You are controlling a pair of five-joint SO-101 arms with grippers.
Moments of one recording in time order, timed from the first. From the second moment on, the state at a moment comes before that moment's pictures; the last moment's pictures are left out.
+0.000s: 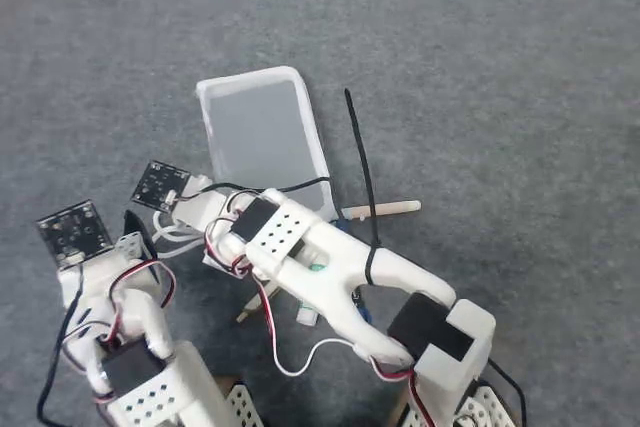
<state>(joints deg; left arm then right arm) -38.0 -103.3 90.9 58.2 0.7 -57.8 13.4 10.7 49.7 14.9</state>
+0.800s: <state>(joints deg) -38.0 -103.3 90.9 58.2 0.9 -46.8 0.4 10.7 56.7 0.5</state>
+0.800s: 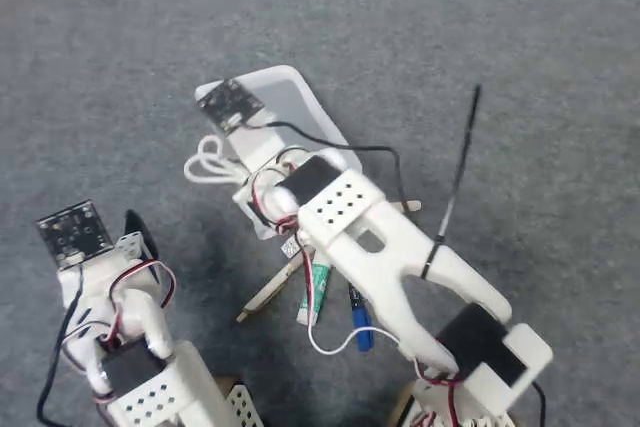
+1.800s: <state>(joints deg) -25.0 -103.3 90.9 59.4 0.9 -42.4 -33.2 31.2 46.6 -9.5</state>
